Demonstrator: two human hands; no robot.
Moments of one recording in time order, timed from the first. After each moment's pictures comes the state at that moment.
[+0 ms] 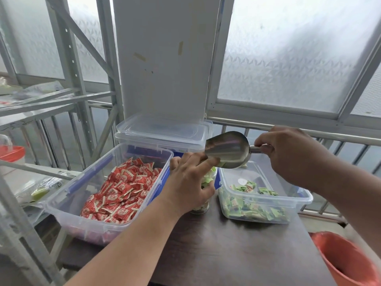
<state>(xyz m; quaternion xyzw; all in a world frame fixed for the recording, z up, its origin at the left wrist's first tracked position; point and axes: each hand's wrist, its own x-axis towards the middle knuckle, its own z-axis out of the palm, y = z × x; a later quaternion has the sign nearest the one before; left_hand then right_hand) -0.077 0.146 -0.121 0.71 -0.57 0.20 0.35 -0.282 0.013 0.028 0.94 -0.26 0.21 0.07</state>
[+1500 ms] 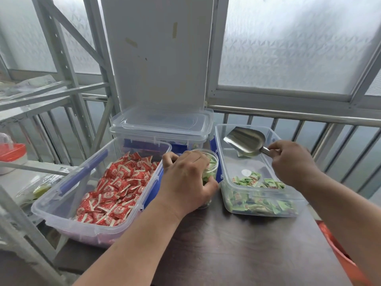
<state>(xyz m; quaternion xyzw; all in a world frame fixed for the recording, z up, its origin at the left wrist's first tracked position) -0.084 0.147 -0.119 0.76 -0.54 0.20 0.29 -0.265 -0.065 -0.068 0.84 -0.46 0.26 -0.15</state>
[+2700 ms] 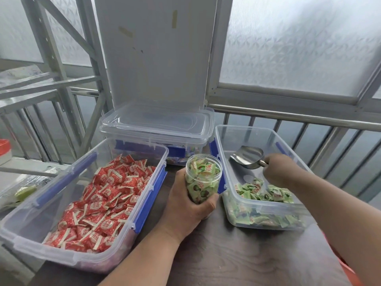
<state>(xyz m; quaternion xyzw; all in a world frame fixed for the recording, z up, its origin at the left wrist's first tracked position) -0.074 0.127 -0.191 0.62 -0.40 -0.11 0.66 -0.218 -0.118 -0.094 0.85 -0.52 0.00 -0.05</state>
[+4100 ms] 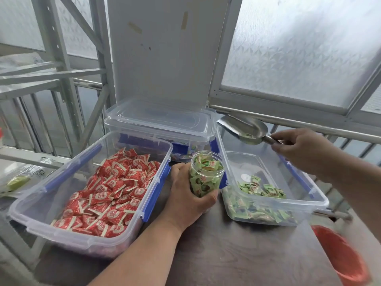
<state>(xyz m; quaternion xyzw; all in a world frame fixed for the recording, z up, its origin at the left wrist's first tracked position) -0.067 0.129 -0.191 0.65 -0.42 -0.06 0.63 -0.254 -0.067 -0.003 0.88 -0.39 0.21 -0.16</state>
